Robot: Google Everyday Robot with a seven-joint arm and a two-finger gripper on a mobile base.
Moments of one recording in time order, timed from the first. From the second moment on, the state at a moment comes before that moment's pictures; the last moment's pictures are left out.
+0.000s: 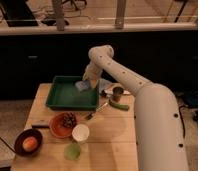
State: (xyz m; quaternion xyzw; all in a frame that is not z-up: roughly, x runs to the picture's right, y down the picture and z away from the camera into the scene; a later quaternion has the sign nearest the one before) arm -0.047 -0.038 0.903 -0.19 -0.25 -0.33 0.89
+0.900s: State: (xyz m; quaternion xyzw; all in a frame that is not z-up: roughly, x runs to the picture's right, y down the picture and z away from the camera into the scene) arm -0.056 -0.040 0.913 -0.20 -0.26 -0.35 0.88
